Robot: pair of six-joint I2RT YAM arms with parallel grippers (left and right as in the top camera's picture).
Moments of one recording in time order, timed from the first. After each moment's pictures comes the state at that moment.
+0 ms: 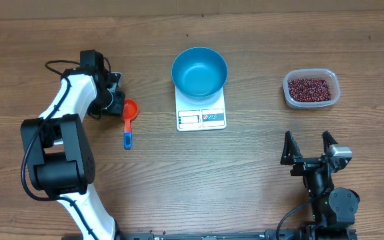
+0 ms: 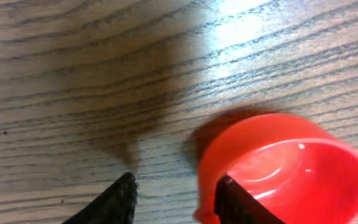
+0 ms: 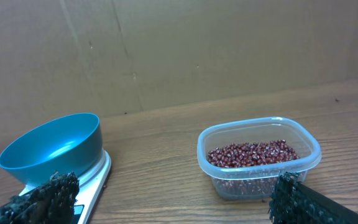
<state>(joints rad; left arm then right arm) 0.09 2.04 1.41 -0.82 0.05 0.17 -0.03 0.01 0.02 -0.03 -0.09 0.18</state>
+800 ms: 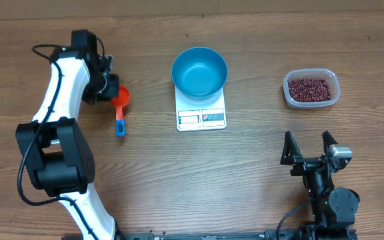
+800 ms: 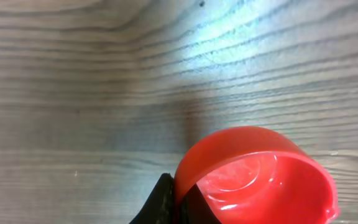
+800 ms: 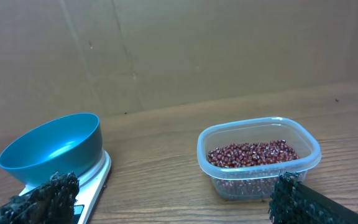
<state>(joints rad) 0.09 2.04 1.69 -1.08 0.05 0.02 -0.03 0.01 0.02 -0.03 -0.09 0.18</state>
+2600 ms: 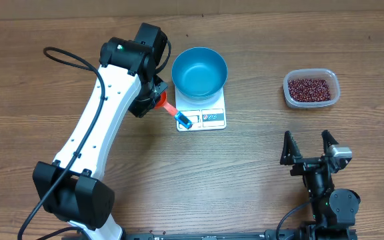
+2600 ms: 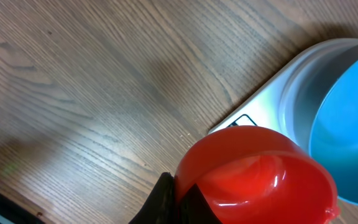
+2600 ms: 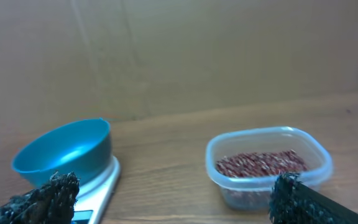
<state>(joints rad) -0.33 1.82 1.80 -1.46 -0.11 -1.18 -0.03 0.01 0.02 0.01 -0.12 0.18</state>
